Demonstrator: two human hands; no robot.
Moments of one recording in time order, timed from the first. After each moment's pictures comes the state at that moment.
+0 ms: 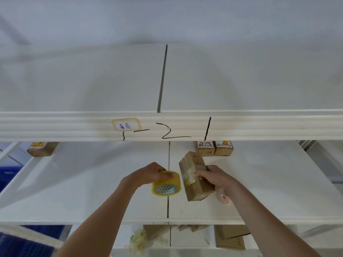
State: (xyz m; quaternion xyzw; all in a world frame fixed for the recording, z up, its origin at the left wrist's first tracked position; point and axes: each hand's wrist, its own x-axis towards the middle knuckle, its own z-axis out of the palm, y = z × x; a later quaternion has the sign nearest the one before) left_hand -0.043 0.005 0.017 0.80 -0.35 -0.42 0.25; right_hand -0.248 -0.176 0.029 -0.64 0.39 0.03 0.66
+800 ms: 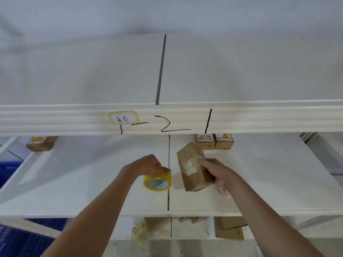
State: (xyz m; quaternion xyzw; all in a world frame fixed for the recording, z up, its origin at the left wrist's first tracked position) left_hand -0.027 0.000 0.012 0.86 -0.38 -0.33 0.10; right_hand -0.247 -0.179 0.019 -0.56 0.37 0.01 0.74
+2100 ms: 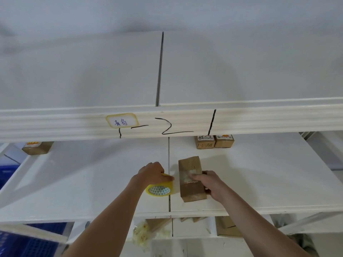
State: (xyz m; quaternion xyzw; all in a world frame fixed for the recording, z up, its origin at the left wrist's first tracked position) left_hand -0.040 -0.008 -0.031 0.87 -0.43 -0.23 0.01; right_hand -0.242 -0.147 -0.025 -0.55 0.48 0.00 0.68
